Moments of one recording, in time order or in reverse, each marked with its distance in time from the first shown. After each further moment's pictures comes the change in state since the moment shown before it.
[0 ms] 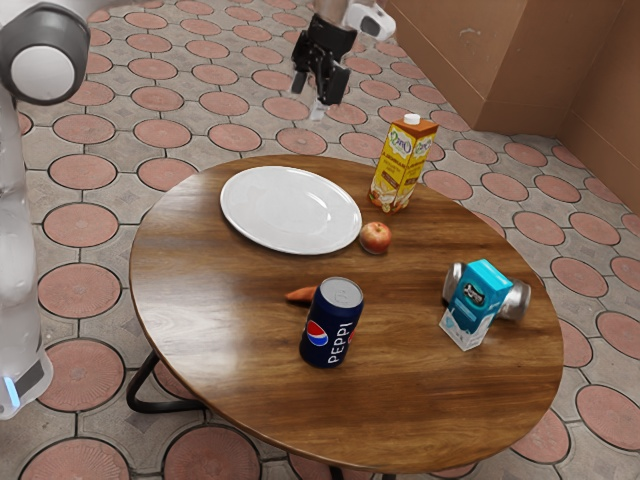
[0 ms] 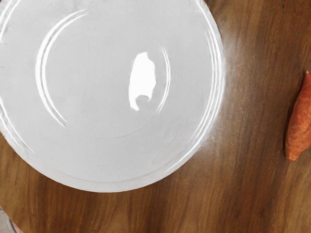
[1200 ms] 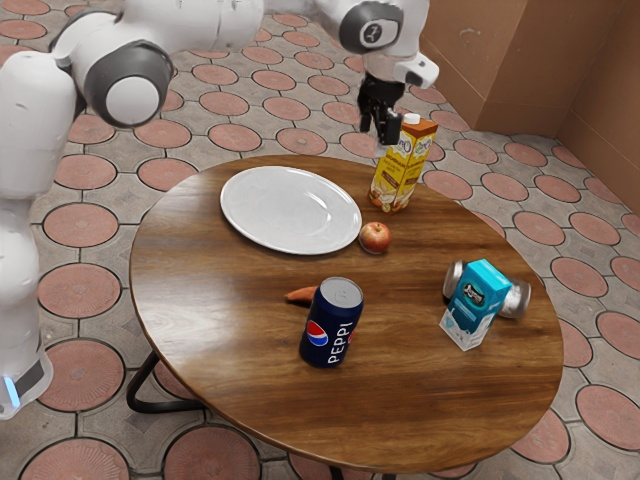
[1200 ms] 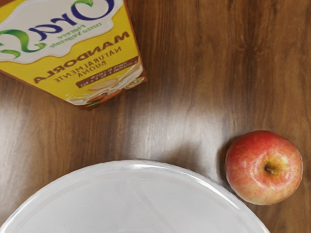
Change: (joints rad) arm 0.067 0.332 -0.026 0.107 -0.023 0.451 0.153
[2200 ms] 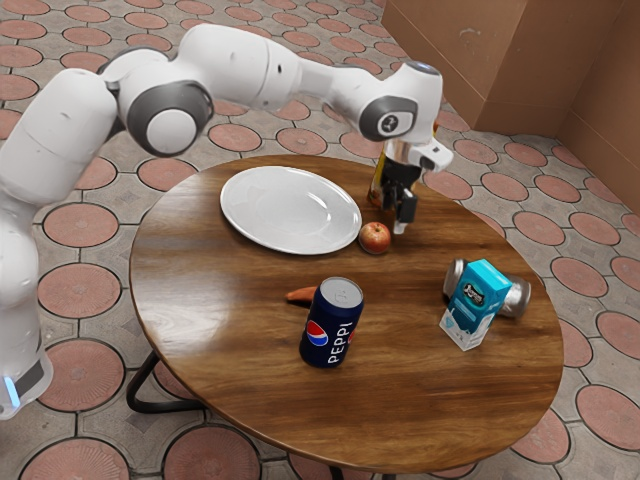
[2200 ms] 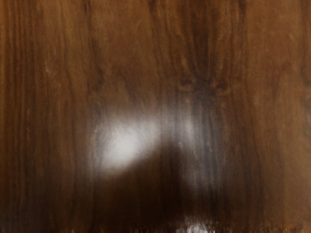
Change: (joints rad) arm -0.010 0.230 -0.064 -0.023 -0.066 0.227 0.079
